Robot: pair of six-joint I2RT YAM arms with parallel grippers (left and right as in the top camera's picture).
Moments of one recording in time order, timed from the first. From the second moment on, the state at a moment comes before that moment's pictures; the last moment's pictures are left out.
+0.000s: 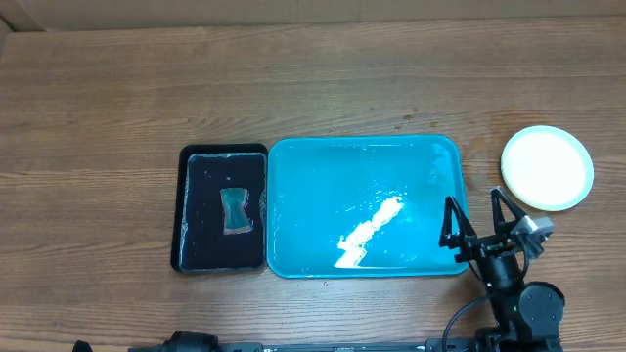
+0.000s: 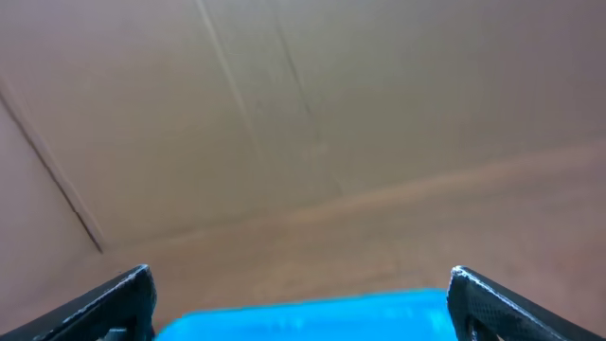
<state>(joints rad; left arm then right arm) -0.14 0.40 1.68 -1.69 -0.48 -0.50 0.07 0.01 0.02 0.07 -0.16 0.40</state>
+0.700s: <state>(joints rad) -0.14 0.40 1.68 -1.69 -0.48 -0.50 0.07 0.01 0.02 -0.02 -0.17 0.33</state>
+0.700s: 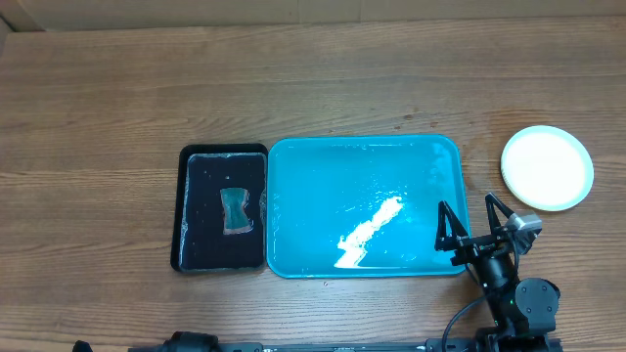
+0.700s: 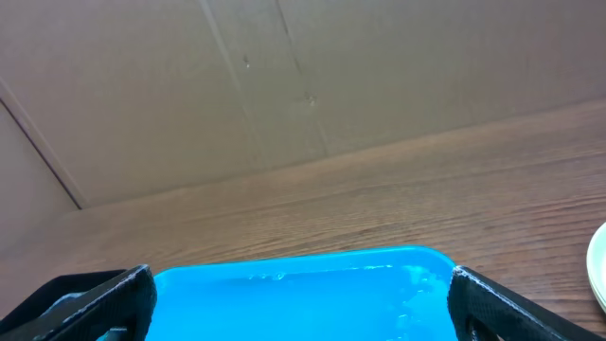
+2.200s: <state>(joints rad) -0.14 0.40 1.68 -1.67 -0.48 -0.50 0.07 0.01 0.02 -0.02 -0.17 0.33</state>
